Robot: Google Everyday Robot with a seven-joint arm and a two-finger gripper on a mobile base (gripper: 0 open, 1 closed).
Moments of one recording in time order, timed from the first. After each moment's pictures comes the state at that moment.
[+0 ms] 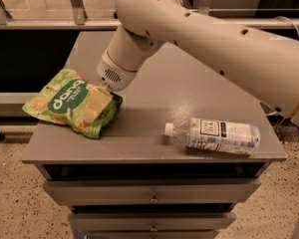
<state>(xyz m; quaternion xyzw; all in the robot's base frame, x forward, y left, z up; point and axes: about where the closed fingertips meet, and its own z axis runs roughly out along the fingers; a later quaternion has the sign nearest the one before) 0.540 0.113 0.854 -0.58 0.77 0.22 0.17</state>
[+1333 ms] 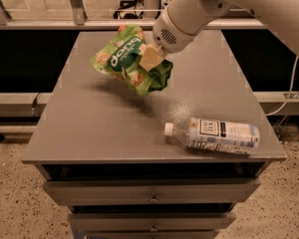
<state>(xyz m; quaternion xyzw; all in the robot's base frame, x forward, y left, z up) 0.601 -0.020 0.935 -0.48 0.82 0.11 0.28</state>
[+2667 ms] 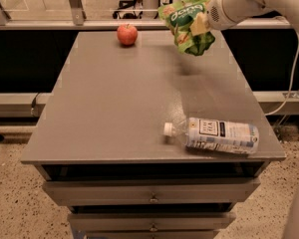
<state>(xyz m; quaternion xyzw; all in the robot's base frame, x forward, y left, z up) 0.752 -0.179 0.953 -0.23 0.88 0.07 0.42</state>
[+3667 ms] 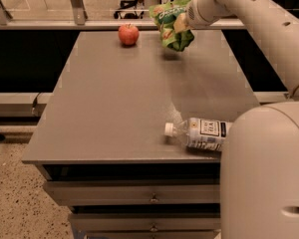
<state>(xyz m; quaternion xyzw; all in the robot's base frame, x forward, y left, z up) 0.834 -0.143 0.924 -0.19 0.88 0.10 0.42</state>
